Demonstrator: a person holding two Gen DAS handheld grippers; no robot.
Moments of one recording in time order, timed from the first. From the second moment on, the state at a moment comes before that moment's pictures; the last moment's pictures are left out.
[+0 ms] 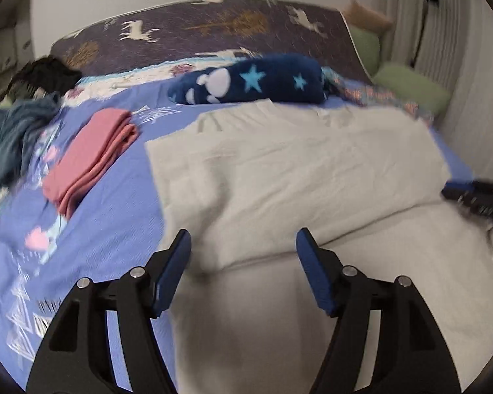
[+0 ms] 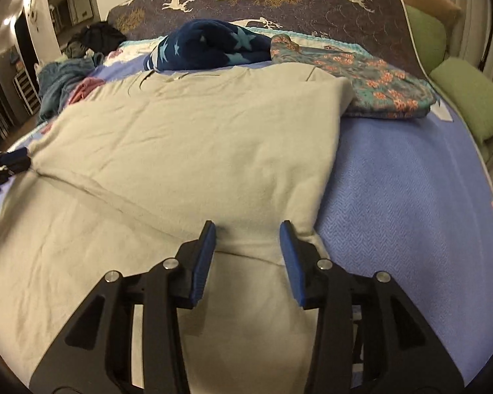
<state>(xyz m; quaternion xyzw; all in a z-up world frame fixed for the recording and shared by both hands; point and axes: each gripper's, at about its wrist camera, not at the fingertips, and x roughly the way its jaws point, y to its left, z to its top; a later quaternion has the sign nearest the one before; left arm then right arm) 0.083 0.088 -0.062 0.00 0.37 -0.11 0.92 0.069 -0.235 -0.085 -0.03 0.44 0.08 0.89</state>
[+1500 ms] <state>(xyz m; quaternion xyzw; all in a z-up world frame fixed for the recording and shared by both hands) -0.174 0.155 -0.106 -0.27 0.39 -0.28 0.83 -0.251 -0.325 -0.092 0.33 0.42 0.20 0.82</state>
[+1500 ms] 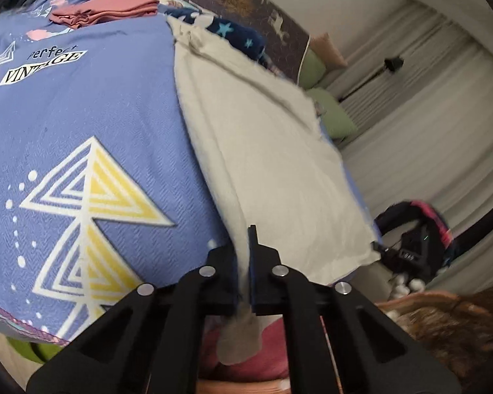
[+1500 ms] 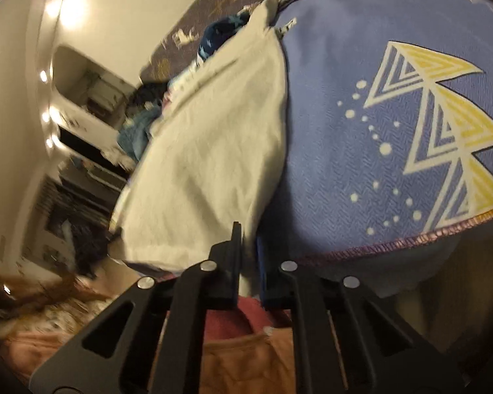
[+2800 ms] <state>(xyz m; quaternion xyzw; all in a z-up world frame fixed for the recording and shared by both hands) 0.050 0.159 0.038 -0.35 0.22 -0.28 0.87 0.016 -0.326 0.065 0.30 0.21 0.22 0.90</state>
